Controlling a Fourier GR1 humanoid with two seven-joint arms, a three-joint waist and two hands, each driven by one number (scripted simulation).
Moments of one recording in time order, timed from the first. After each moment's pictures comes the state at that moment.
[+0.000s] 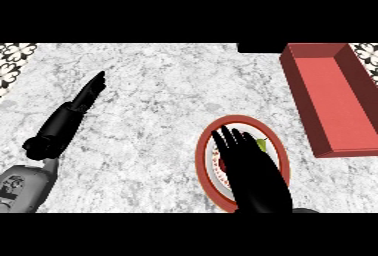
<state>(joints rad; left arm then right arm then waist) -0.26 0.47 -0.20 -1.49 0.10 -0.02 -0.11 -0.44 -0.39 0.82 -1.96 0.56 0.29 1.11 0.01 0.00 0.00</state>
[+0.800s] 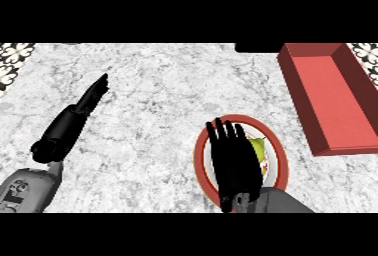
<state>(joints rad) -0.24 0.42 -0.18 -1.51 0.05 -0.03 -0.08 -0.46 -0.23 0.78 -1.71 0.74 0.37 1.06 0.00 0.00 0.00</state>
